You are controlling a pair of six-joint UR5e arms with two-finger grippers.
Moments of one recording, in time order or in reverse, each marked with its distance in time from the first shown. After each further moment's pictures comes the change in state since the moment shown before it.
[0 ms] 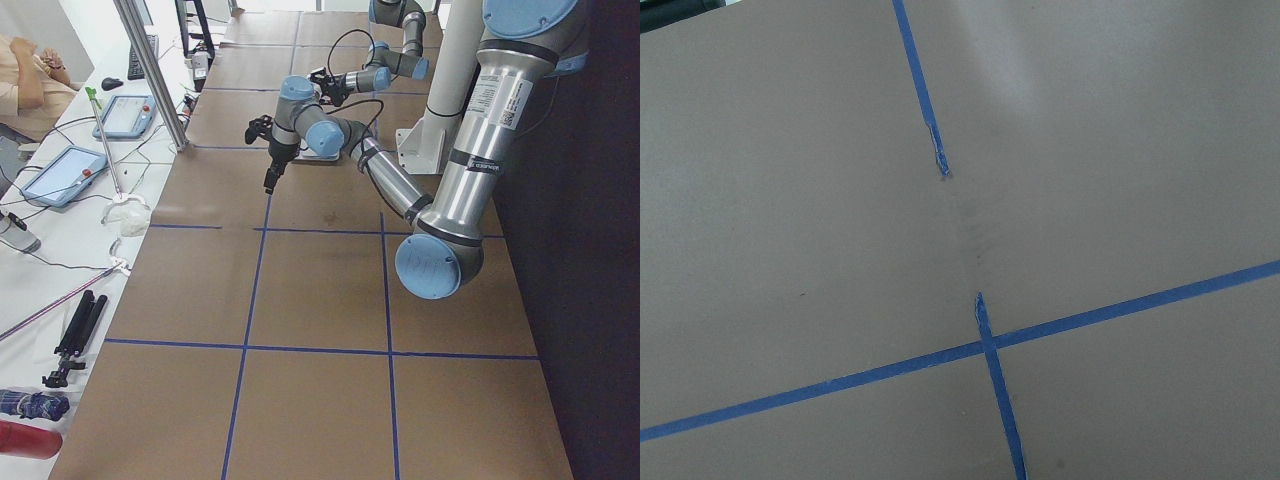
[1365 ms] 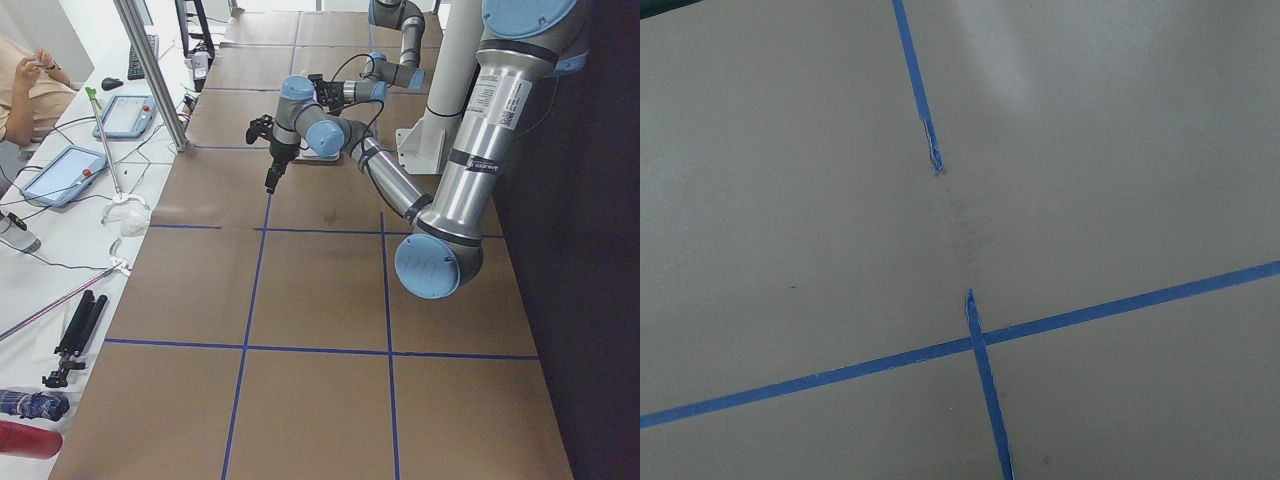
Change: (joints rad) left arm 0.004 -0.001 0.000 0.000 -0.004 -0.006; right arm 0.001 0.026 -0.094 -0.003 -0.188 -0.258
